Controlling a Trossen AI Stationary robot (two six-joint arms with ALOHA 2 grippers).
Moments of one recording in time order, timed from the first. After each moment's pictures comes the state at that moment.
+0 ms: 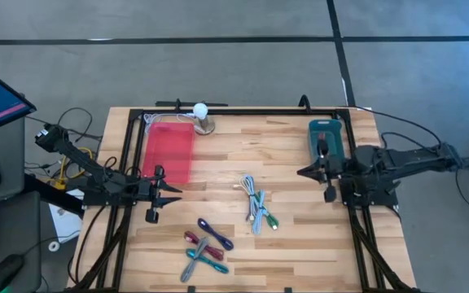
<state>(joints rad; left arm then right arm) -0.61 0.37 0.01 0.56 -0.53 0.12 0.16 0.50 0.45 -0.11 0.13 -0.04</state>
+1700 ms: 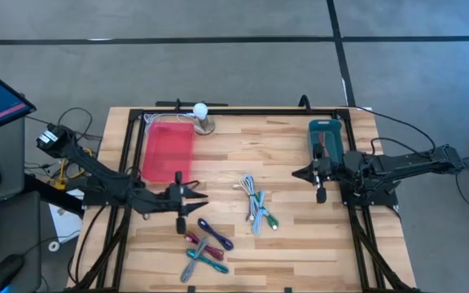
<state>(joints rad) -0.59 0.99 0.55 0.37 -0.70 -0.14 0.12 0.50 0.30 0.00 0.16 0.00</state>
